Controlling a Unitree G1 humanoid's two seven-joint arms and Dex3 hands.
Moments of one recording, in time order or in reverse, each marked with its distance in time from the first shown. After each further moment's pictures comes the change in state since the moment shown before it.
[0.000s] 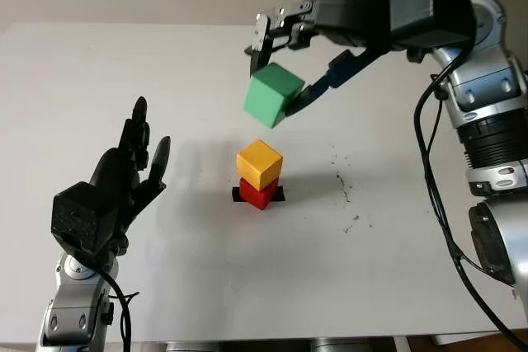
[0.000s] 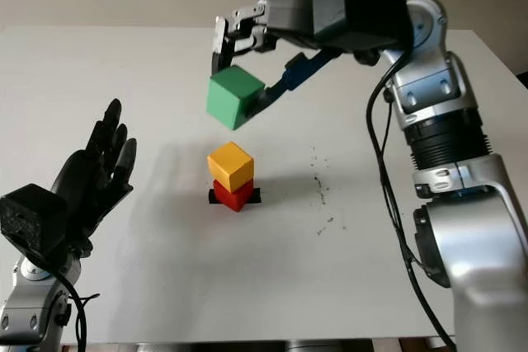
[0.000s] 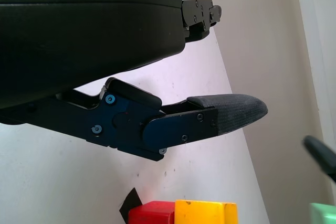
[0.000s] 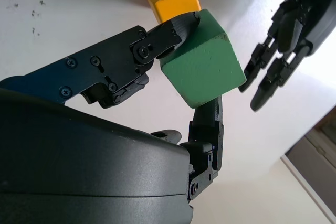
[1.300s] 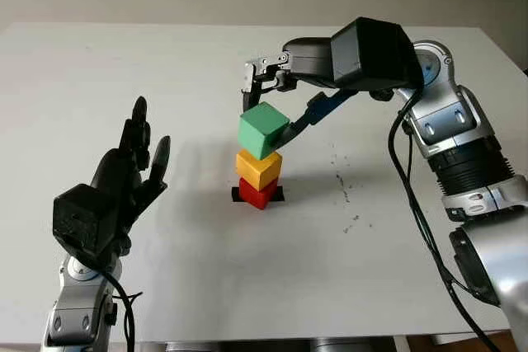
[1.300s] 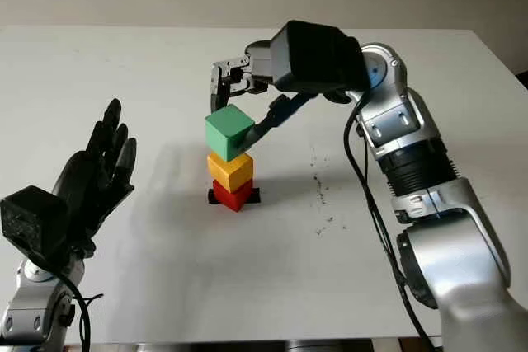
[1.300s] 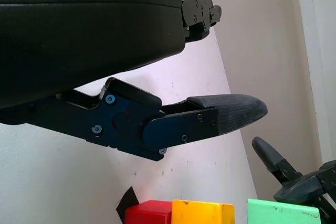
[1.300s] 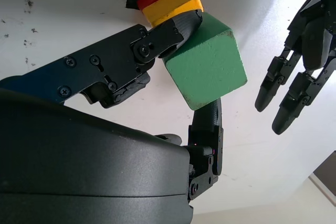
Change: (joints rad) left arm 0.002 -0.020 0.000 0.012 -0.006 -0.014 0.009; right arm 0.101 0.054 0.033 -0.072 -0.078 0.082 -0.067
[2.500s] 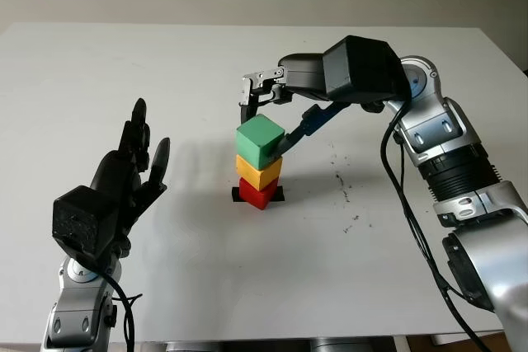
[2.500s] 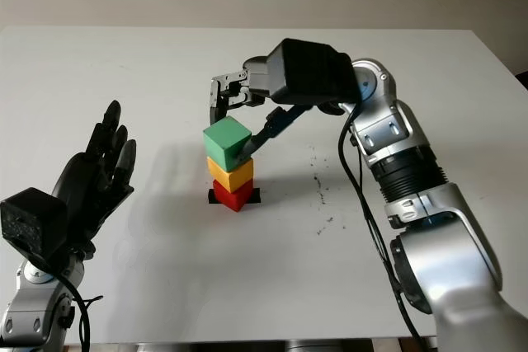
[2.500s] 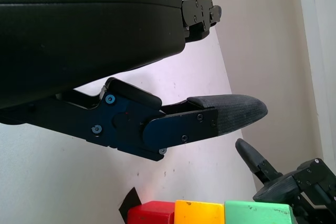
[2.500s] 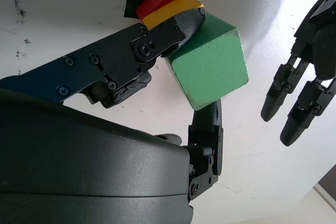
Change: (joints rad) left arm 0.008 0.000 0.000 0.000 0.007 -0.004 0.008; right arm 0.026 0.024 0.015 0.062 -0.010 -0.051 -0.019
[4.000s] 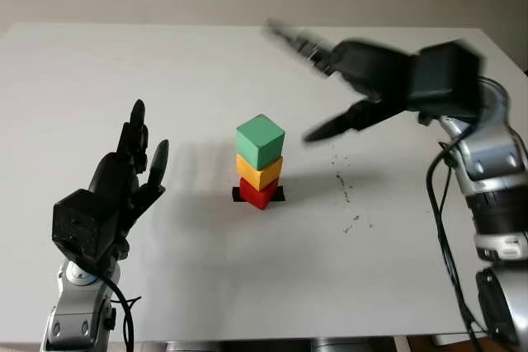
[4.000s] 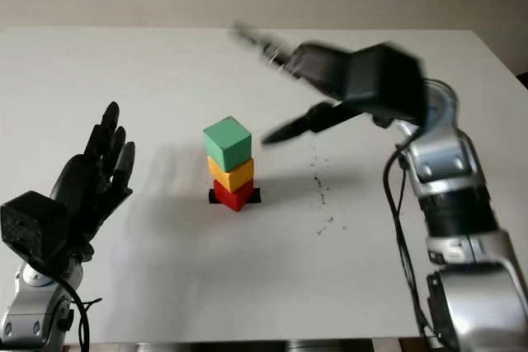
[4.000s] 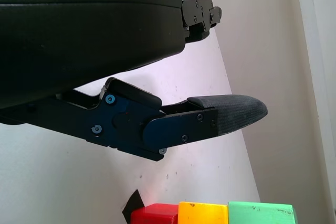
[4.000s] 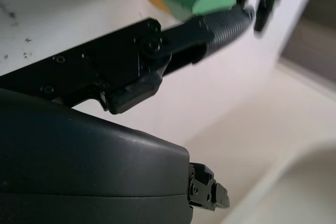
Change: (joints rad) left arm 0.010 -0.001 0.004 0.004 0.006 -0.016 0.000; right arm 0.390 -0.021 -0.308 -0.375 0.185 0.143 -0.352
